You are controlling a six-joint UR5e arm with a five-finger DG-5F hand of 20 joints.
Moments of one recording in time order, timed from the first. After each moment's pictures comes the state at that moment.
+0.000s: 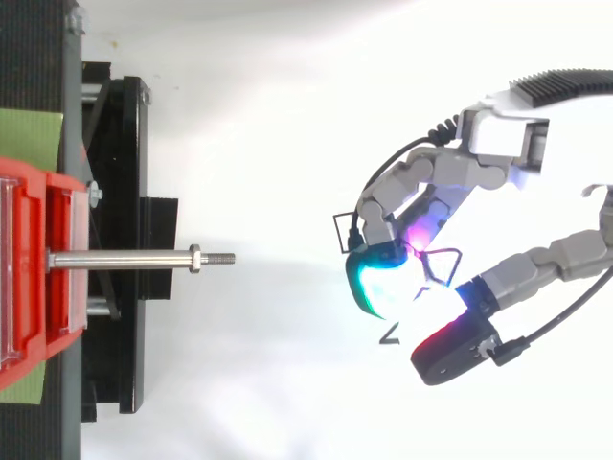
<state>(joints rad) 0.12 -2.07 -1.42 -2.95 -1.50 -0.37</state>
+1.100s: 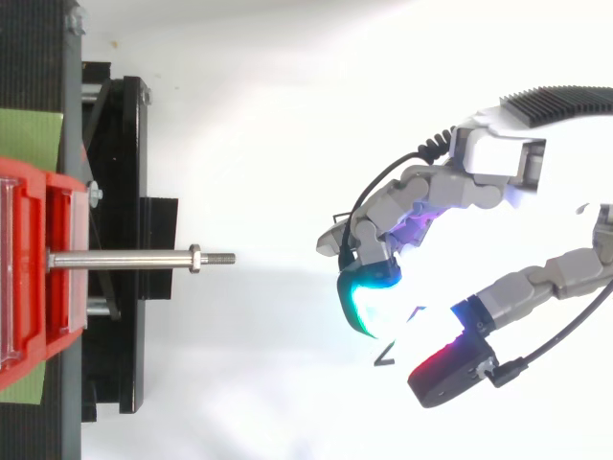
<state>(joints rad) 0.14 -2.07 -1.44 -2.87 -1.50 -0.37</state>
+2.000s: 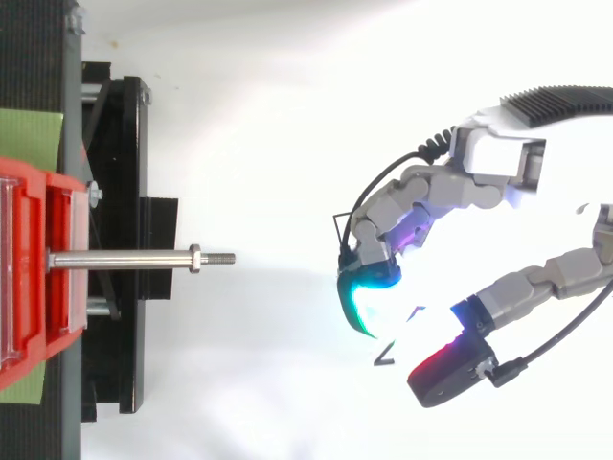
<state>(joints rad) 0.14 -2.07 -1.44 -2.87 -1.50 -0.37</state>
